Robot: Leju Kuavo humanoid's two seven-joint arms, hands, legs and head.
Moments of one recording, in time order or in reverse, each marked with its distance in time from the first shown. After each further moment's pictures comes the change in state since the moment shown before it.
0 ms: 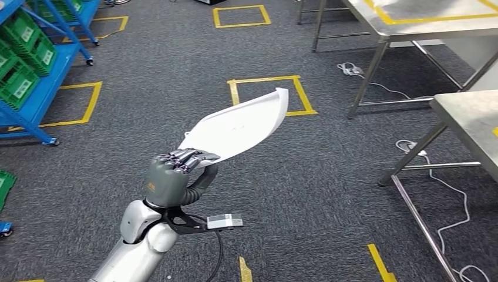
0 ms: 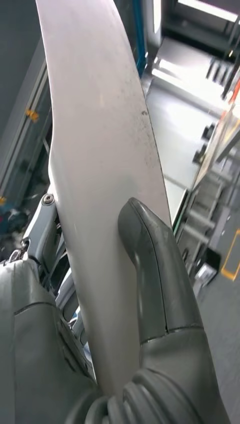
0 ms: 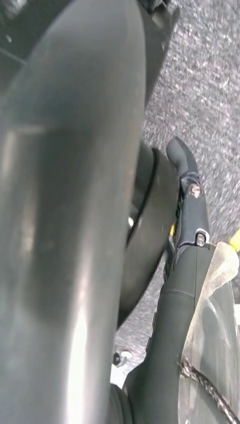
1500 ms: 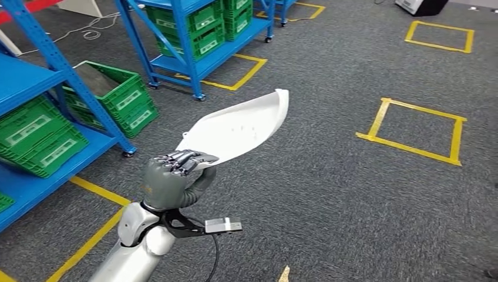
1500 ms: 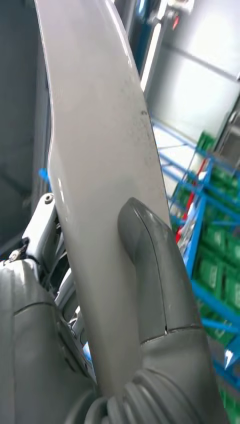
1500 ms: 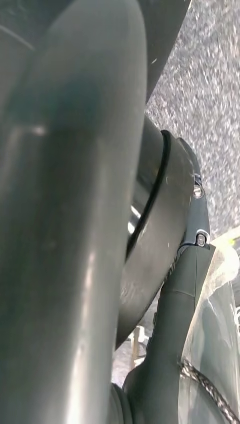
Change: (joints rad) left arm 0.030 0.000 -0.005 -0.047 -0.010 0.000 0.000; right arm 0.005 -0.010 0.018 0.000 -0.005 0.023 -0.016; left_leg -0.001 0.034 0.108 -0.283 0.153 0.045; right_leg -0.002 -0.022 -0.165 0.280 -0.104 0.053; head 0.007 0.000
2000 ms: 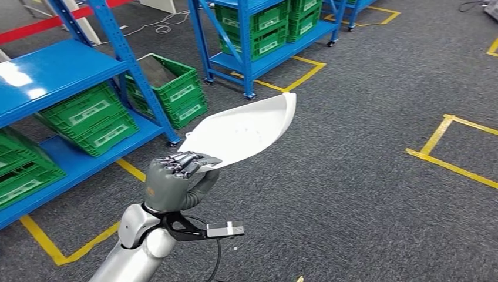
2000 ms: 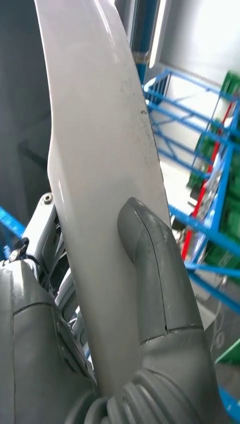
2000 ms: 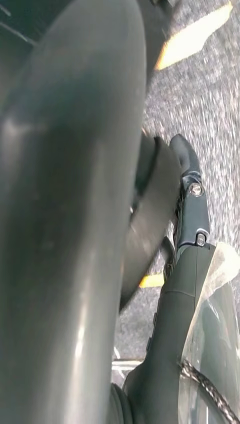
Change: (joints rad) left arm 0.004 0.007 -0.024 -0.018 -0.003 0.000 0.000; right arm 0.001 -0.002 0.007 0.000 -0.004 0.001 -0.004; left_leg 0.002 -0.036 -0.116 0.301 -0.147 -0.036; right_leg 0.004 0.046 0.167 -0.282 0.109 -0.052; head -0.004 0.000
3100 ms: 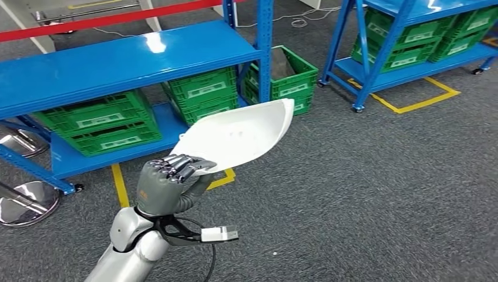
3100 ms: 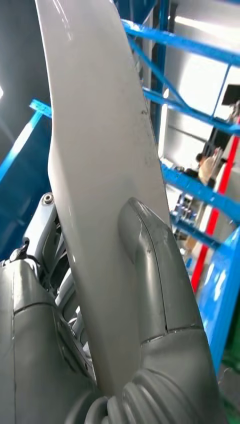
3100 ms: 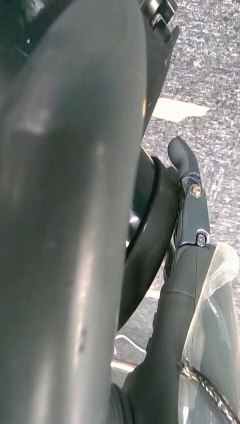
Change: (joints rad) left arm 0.030 0.019 0.010 -0.043 -0.021 0.000 0.000; right arm -0.005 0.011 0.042 0.000 0.012 -0.020 0.017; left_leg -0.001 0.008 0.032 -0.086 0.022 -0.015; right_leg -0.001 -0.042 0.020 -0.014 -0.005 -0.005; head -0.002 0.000
